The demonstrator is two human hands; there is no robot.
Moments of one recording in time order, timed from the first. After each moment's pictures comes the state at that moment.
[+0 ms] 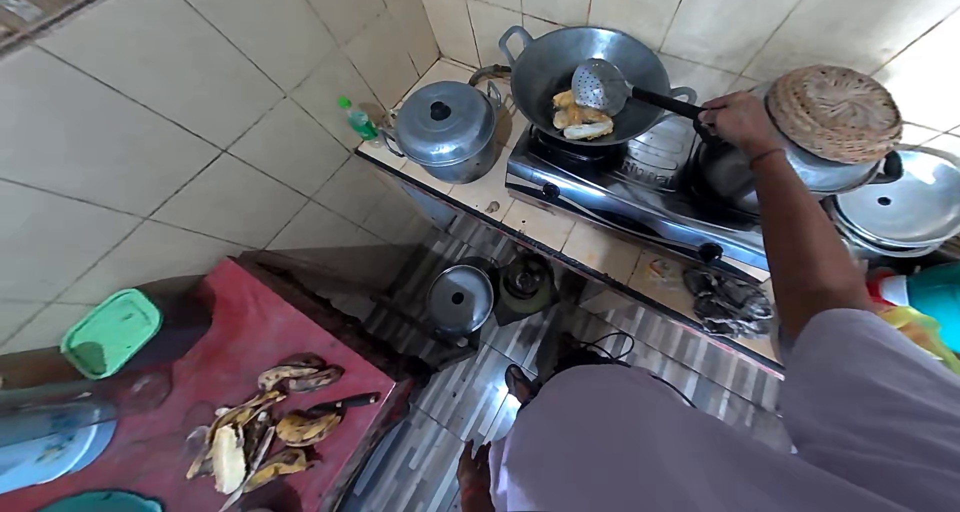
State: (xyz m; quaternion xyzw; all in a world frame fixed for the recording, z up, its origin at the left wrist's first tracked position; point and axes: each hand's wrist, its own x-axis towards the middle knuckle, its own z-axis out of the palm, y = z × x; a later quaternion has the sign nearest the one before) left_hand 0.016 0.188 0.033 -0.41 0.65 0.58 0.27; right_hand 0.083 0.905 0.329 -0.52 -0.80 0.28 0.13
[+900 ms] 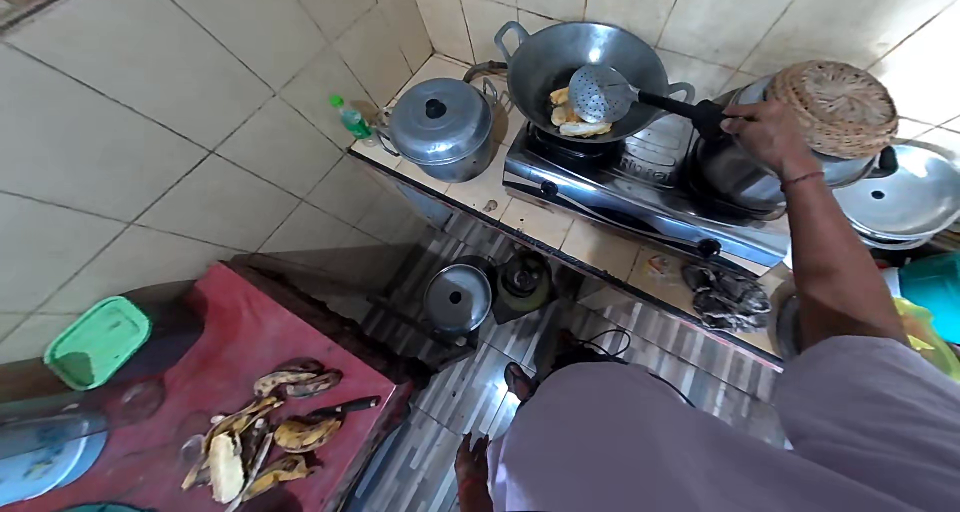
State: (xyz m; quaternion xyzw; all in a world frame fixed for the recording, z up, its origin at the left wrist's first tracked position) left_hand -0.004 0.184 0.013 -0.42 0.63 0.59 0.28; right_hand 0.126 0.872 0.346 -0.47 -0.85 0.21 0.14
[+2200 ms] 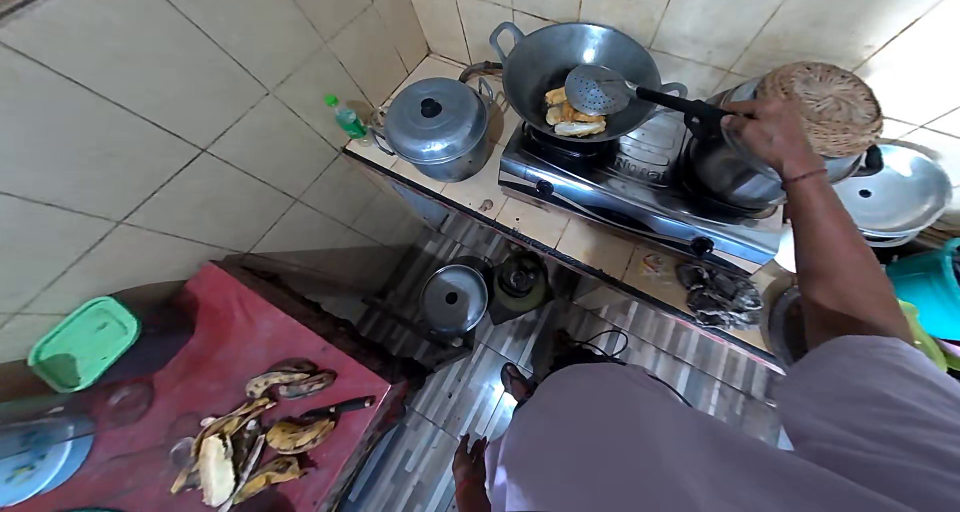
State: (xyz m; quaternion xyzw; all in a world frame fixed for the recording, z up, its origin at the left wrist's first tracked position) left_hand 0.003 0.187 0.026 -0.41 0.65 0.57 0.29; right_hand 0.133 0.863 0.358 -0.45 -0.86 0.18 0.14
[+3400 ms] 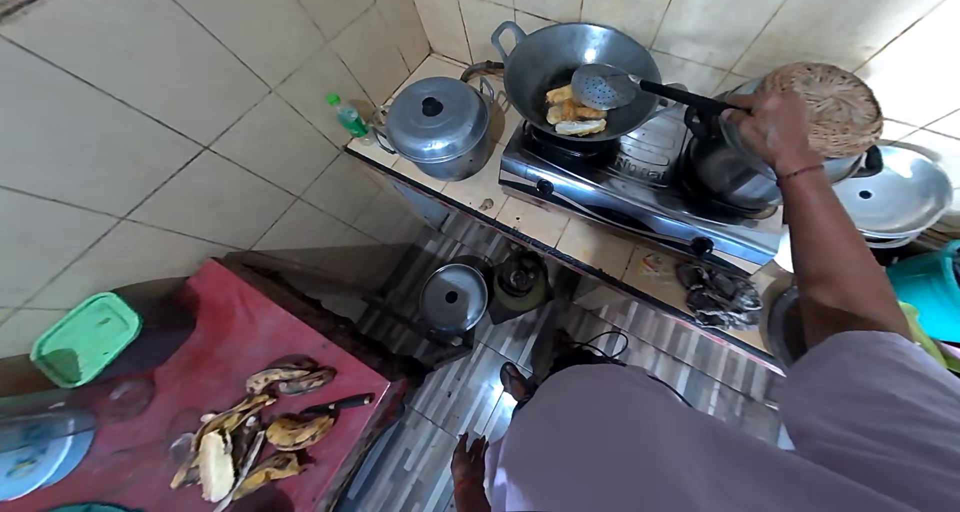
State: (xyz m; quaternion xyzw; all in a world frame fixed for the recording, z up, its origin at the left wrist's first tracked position) left_hand 0.004 0.184 0.021 -0.42 0.64 0.58 0.30; right_hand 0.125 0.855 0.371 -0.44 -0.88 0.09 0.13
